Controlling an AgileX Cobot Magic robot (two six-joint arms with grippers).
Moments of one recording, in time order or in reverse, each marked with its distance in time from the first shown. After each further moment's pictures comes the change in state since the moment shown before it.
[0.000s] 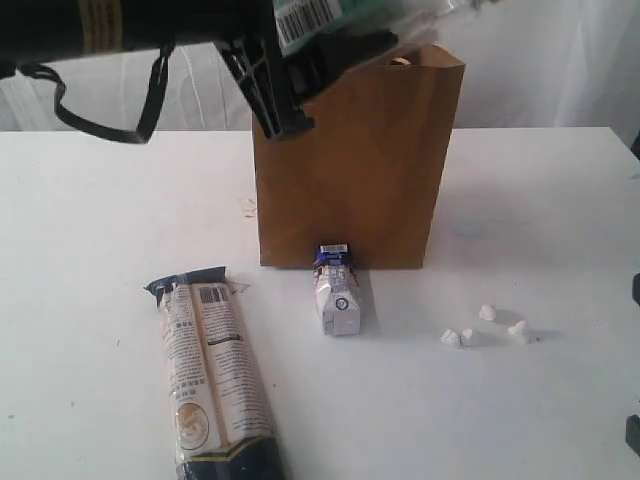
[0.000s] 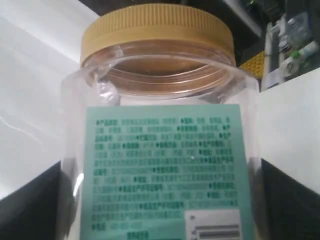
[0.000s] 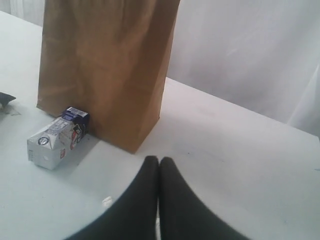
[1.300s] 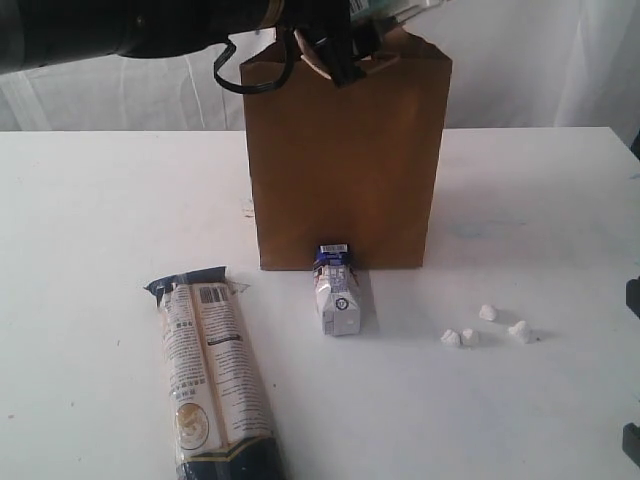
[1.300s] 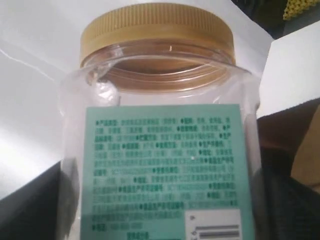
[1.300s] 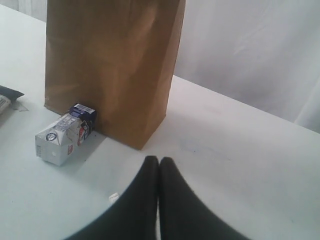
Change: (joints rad) left arm 0.091 0.485 -0.442 -0.003 0.148 0.019; right arm 0.000 0.000 0.000 -0.002 0.025 0.000
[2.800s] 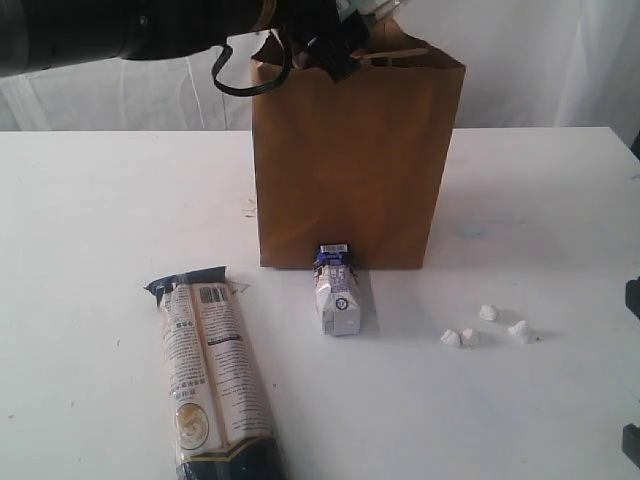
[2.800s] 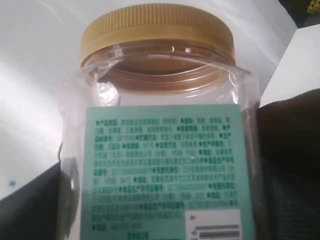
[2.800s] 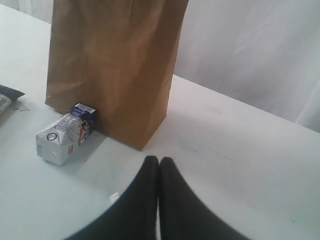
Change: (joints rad) left arm 0.002 0.008 0.000 -0.067 0.121 -0.096; right arm 0.000 0.000 0.000 0.000 0.002 0.000
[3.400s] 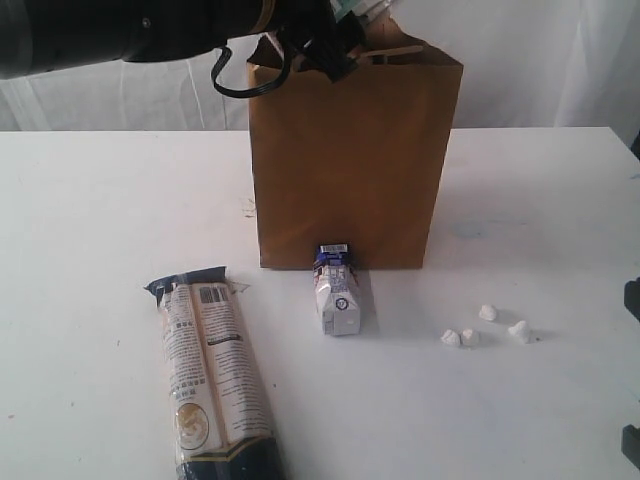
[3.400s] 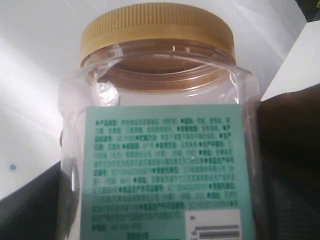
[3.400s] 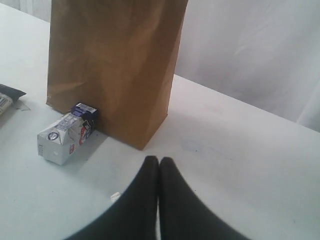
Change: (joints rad) left arm 0.000 0.004 0.000 -0.013 0.037 -0.024; right arm 0.000 0.000 0.000 0.000 0.004 0.000
